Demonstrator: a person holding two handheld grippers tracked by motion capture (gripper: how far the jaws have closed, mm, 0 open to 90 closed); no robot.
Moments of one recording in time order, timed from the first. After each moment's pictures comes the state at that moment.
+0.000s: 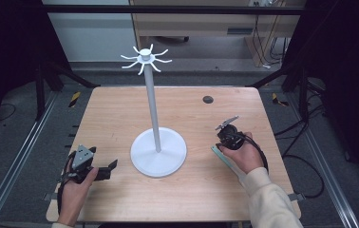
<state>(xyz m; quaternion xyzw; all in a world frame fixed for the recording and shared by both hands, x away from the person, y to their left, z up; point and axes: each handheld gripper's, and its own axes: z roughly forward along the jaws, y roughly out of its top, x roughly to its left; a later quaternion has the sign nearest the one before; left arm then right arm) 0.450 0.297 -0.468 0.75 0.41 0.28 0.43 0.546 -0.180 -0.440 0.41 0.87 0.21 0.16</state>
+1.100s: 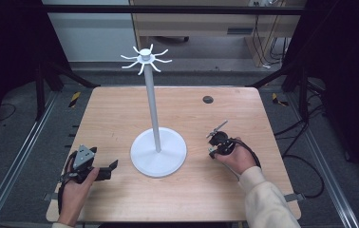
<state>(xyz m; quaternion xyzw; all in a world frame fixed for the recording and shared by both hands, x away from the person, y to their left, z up) 0.451 0.296 -0.469 0.75 0.41 0.28 0.43 0.545 -0.158 -0.467 0.37 0.91 0.19 0.06</state>
